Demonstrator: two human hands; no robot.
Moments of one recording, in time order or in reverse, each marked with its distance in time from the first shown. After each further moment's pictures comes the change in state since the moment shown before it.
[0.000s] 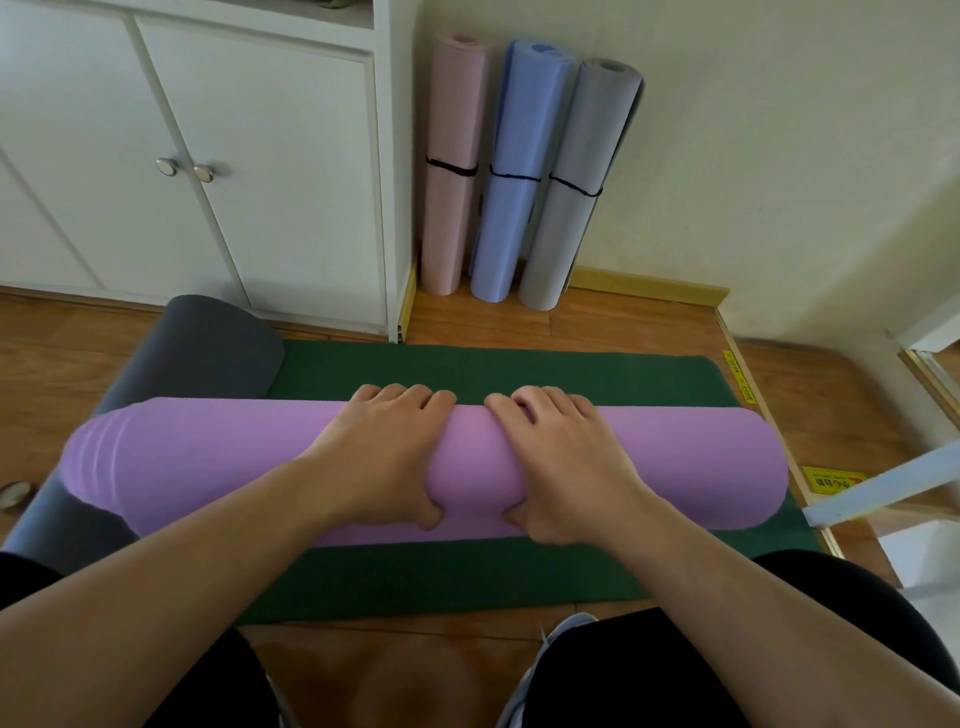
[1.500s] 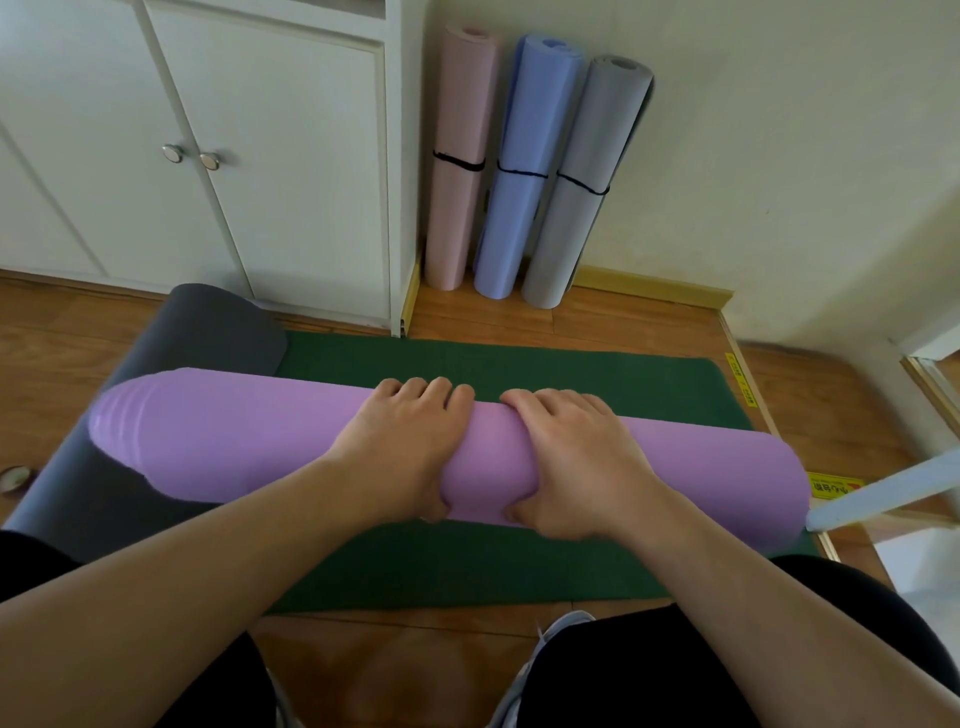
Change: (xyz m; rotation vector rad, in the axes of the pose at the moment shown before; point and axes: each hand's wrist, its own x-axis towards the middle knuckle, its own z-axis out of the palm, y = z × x) left_hand 0.005 0.016 0.000 0.116 0.023 0.018; right_hand -0.002 0.005 -0.006 0.108 -0.028 0.044
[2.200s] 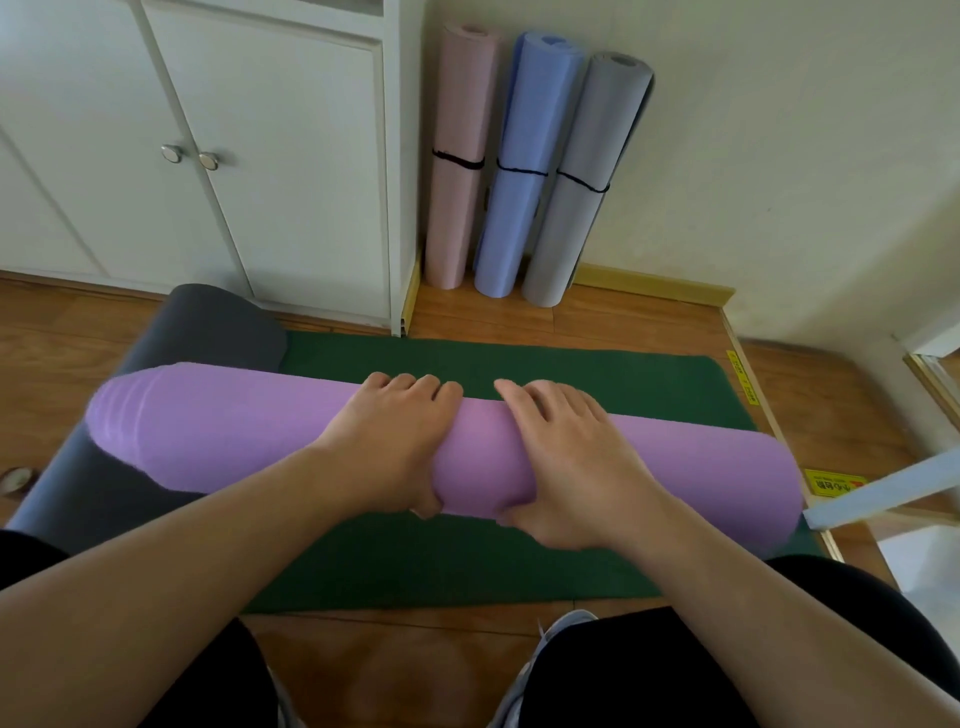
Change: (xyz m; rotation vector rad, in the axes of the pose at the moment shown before) left_hand 0.000 -0.011 -0.003 -0.026 -0.022 0.000; right_hand -0.003 -0.003 0.004 -0.036 -0.004 -0.018
